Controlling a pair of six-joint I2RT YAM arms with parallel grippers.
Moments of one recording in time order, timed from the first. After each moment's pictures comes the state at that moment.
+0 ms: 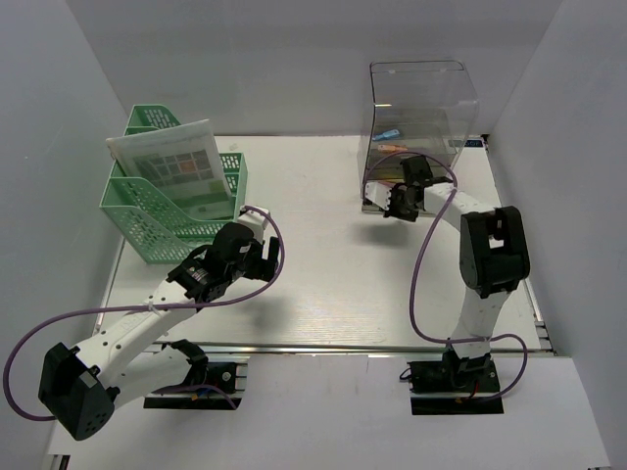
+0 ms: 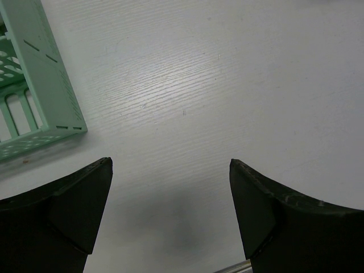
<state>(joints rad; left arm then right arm) -0.66 0.99 0.73 -0.42 -0.20 -0.23 0.24 1.89 1.31 -0.49 -0.22 -1.22</state>
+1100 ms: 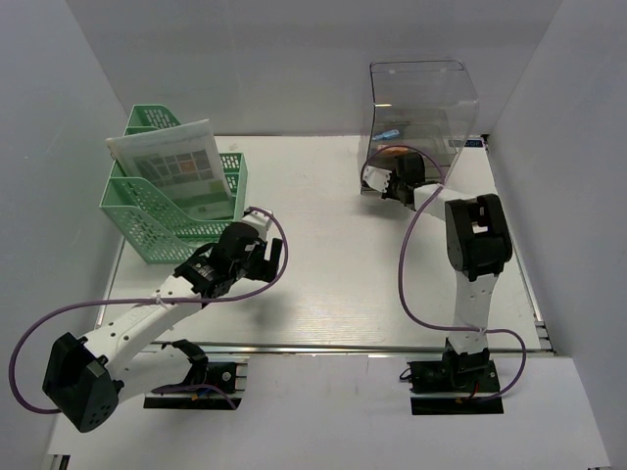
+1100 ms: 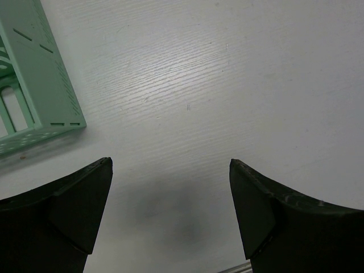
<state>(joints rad) -0.66 1.04 0.73 -0.42 -0.21 -0.23 0.24 2.08 1.37 -0.05 0.09 -1.20</state>
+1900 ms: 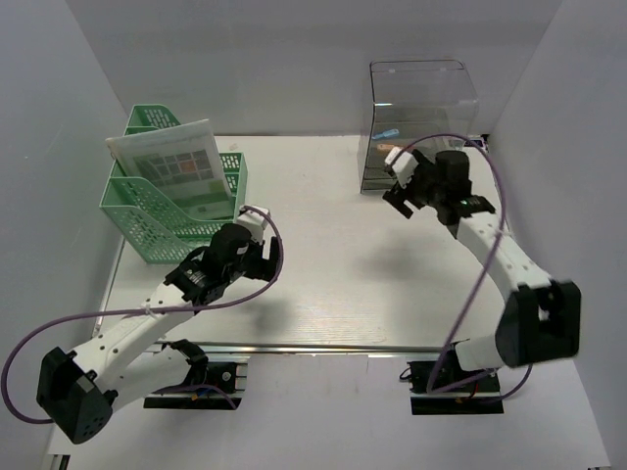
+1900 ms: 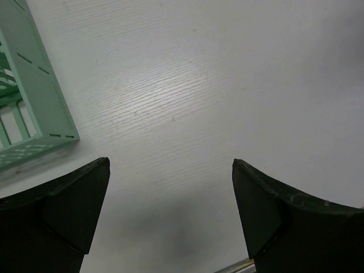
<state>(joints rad) -0.66 0.97 0.72 -0.39 -0.17 -0.22 0.22 1.43 1.08 -0.20 -0.32 -0.82</state>
